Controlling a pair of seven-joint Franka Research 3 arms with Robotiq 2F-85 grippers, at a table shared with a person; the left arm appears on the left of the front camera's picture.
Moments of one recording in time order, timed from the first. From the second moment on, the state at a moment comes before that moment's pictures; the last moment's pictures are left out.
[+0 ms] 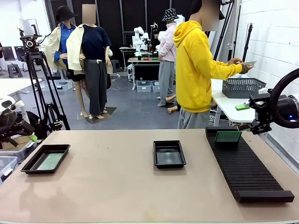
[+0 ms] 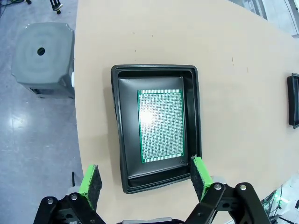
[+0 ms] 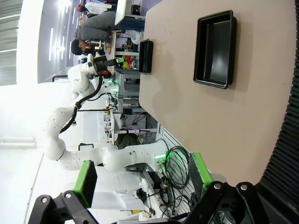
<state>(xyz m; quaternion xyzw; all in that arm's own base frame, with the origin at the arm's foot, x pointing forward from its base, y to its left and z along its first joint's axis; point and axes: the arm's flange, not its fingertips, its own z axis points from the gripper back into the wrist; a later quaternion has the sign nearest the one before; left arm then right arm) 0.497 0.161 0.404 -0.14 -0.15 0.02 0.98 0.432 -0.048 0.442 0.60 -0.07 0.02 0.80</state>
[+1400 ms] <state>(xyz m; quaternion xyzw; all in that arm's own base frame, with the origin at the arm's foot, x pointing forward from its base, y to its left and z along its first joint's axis) 0.488 0.202 0.466 -0.53 -0.13 0.00 0.84 0.432 -0.048 0.442 0.60 -0.07 0.02 0.80</state>
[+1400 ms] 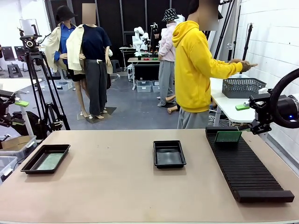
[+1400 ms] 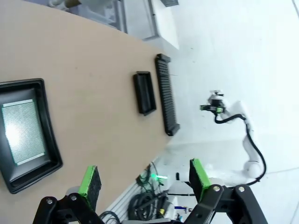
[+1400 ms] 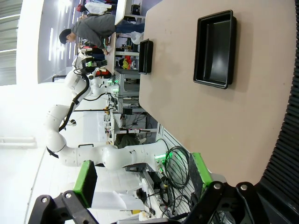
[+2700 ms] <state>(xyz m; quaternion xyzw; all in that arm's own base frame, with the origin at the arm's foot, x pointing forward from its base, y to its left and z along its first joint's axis) 0.493 0.203 0.456 -0.59 -0.08 -0.02 0.80 0.432 -0.048 0.442 0.60 -0.07 0.02 0.80</state>
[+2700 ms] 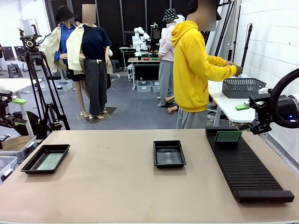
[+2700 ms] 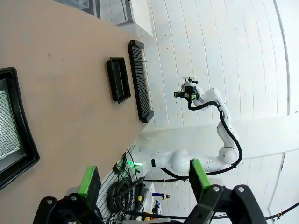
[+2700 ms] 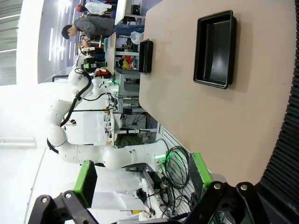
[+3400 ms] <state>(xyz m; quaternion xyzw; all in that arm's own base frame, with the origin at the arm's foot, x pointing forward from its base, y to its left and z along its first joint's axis) 0.493 0.203 0.456 -0.59 -0.08 -0.02 0.80 0.438 -0.051 0.449 0.59 -0.07 0.02 0.80</state>
